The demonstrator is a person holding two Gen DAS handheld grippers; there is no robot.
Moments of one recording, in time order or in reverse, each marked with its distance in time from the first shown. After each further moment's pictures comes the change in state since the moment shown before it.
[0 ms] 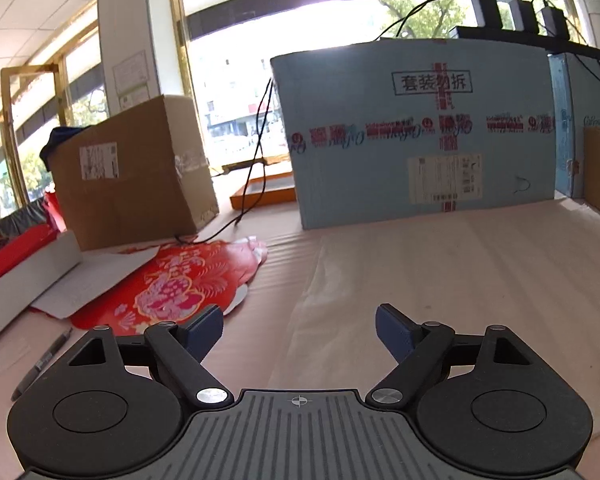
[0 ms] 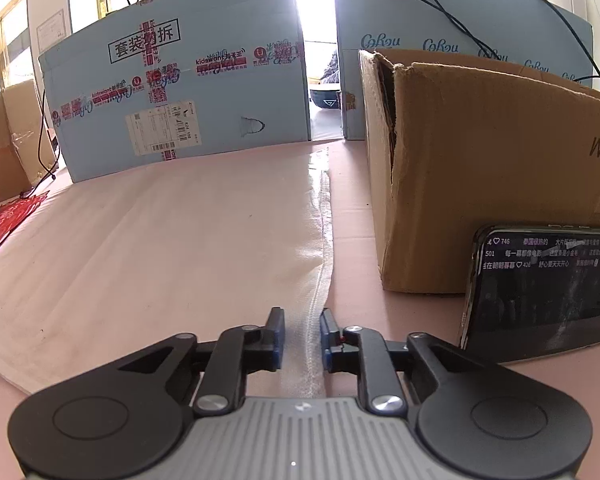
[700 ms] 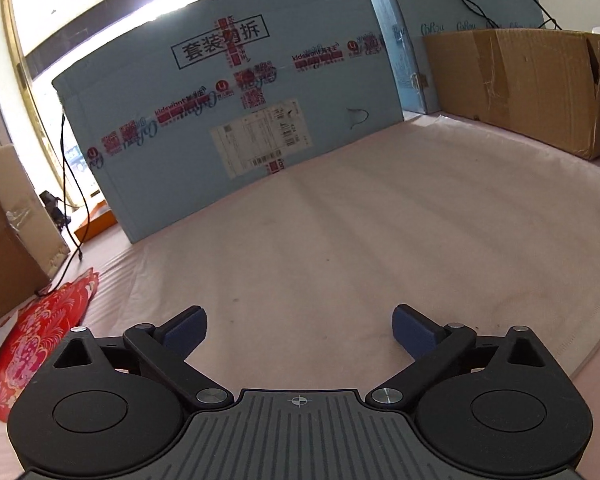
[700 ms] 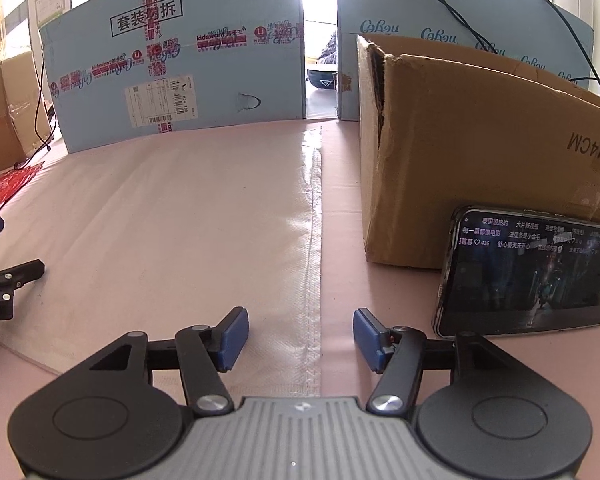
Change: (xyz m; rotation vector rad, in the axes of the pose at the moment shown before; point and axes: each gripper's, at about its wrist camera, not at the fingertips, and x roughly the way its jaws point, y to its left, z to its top) left arm 0.043 -0.090 -0.014 0.295 0.102 -0.306; right arm -0.012 0.005 -0.008 -0.069 0.073 -0.056
